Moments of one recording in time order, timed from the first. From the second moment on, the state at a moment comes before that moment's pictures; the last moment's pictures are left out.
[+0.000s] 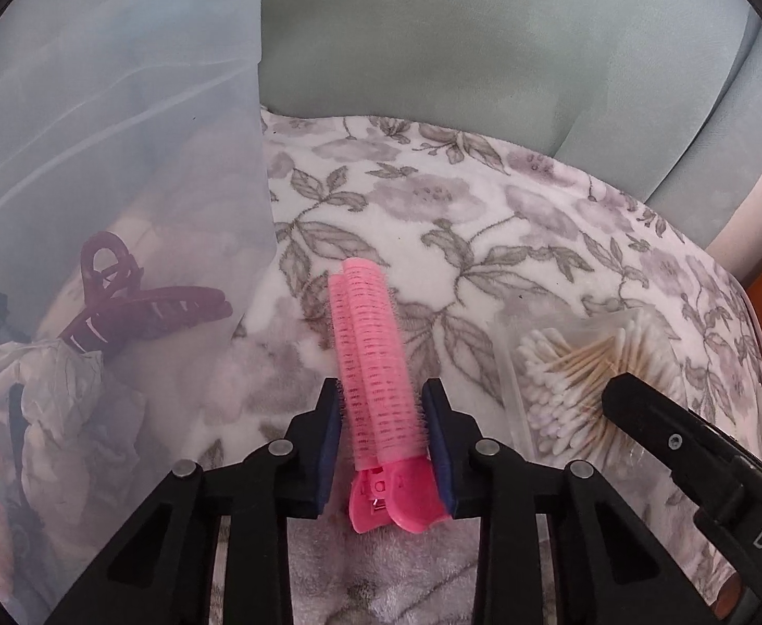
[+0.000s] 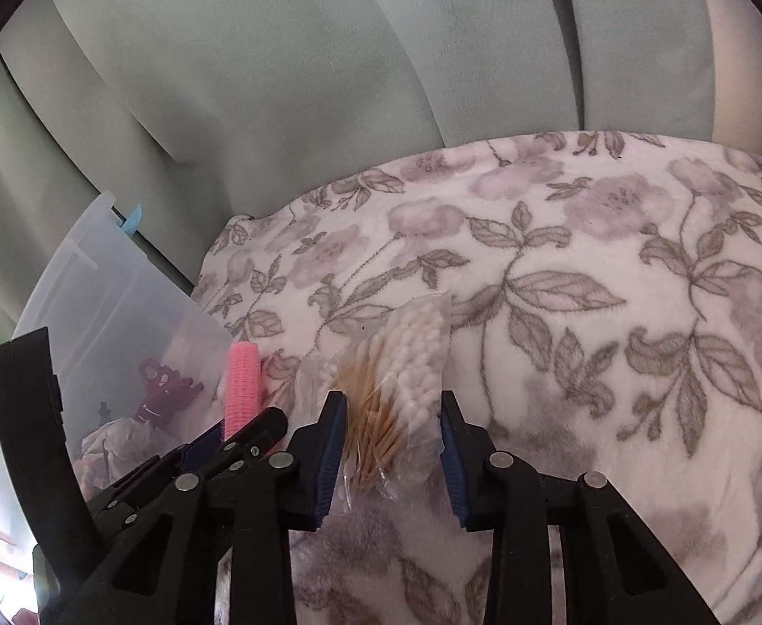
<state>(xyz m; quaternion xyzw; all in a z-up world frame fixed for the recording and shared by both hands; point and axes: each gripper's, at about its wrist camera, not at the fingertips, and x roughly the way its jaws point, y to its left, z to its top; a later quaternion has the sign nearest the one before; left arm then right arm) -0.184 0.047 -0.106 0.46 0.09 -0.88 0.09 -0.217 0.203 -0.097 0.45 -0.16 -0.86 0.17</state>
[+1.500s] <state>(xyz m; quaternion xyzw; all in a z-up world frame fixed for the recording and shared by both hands) -0.021 0.103 0.108 0.33 0.00 -0.94 -0.06 -0.007 0.277 0.078 0.29 -0.27 -0.91 0.09</state>
